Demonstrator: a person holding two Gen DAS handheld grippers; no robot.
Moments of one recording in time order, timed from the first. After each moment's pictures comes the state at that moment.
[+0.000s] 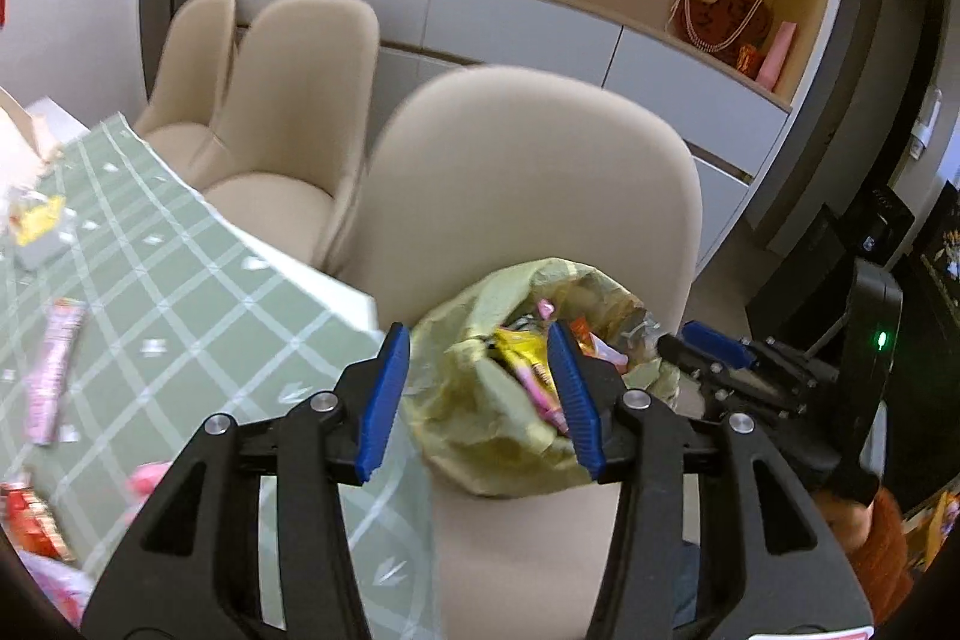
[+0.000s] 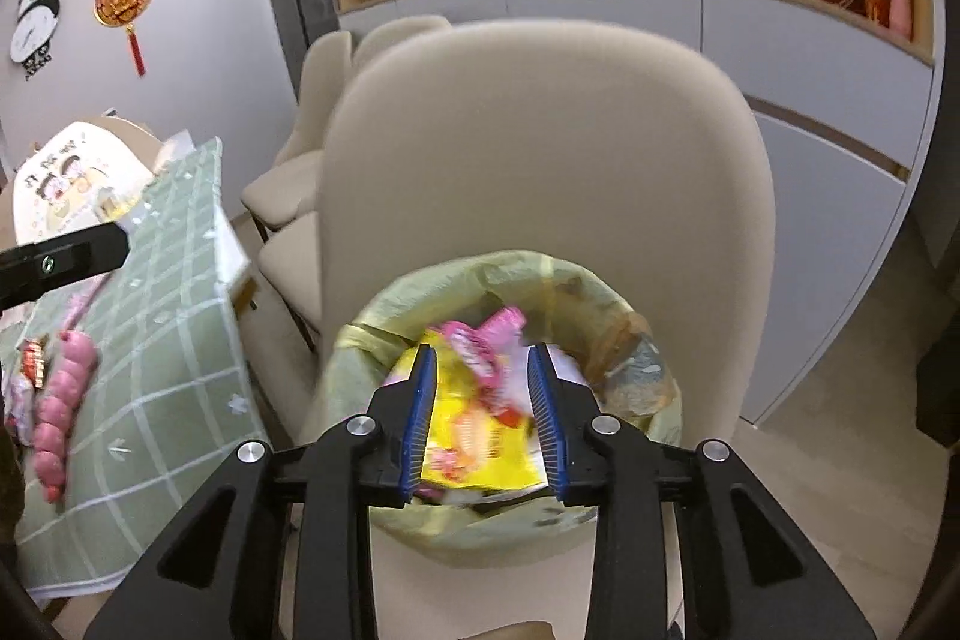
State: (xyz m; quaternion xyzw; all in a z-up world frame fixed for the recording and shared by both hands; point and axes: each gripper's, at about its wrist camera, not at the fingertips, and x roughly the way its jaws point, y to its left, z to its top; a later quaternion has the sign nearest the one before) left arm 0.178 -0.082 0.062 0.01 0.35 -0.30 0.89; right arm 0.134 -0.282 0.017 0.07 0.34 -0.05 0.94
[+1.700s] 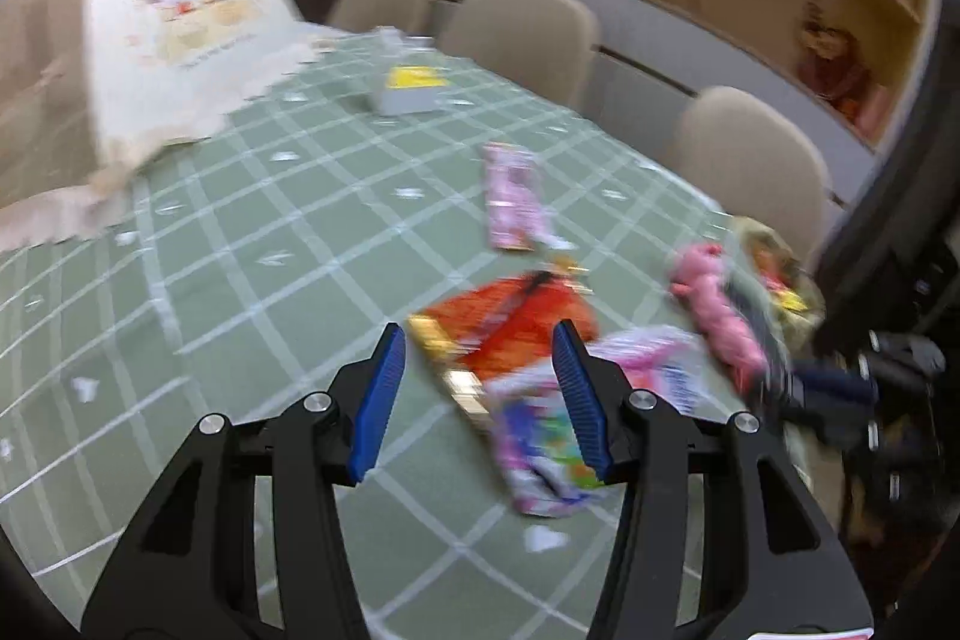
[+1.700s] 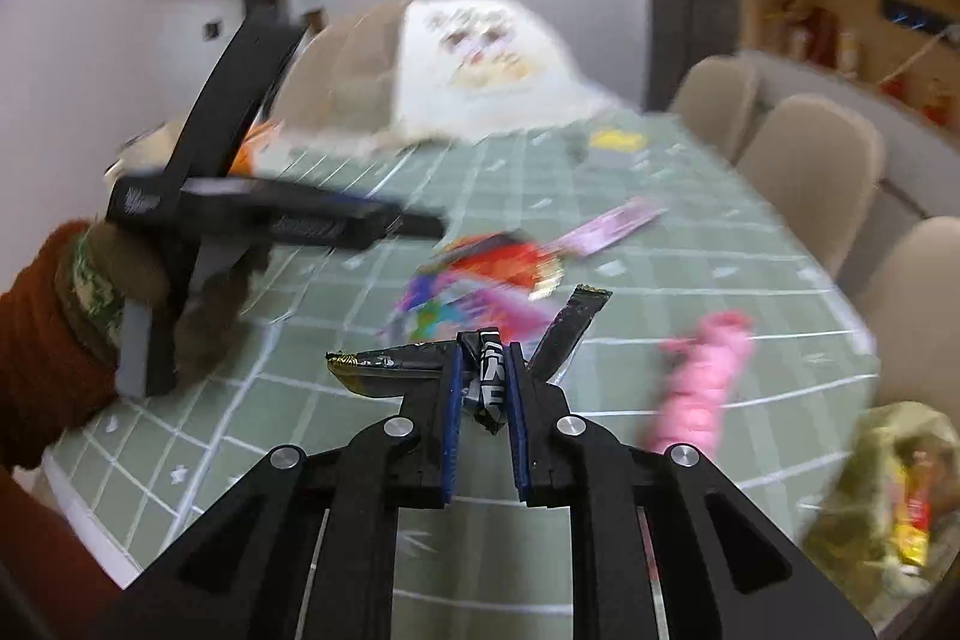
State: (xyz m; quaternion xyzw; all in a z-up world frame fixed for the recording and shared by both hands) left arm 0.145 0.230 0.017 -0.03 0.38 -0.21 0.90; right arm 0.080 0.034 0.047 -0.08 0.29 0.27 0.91
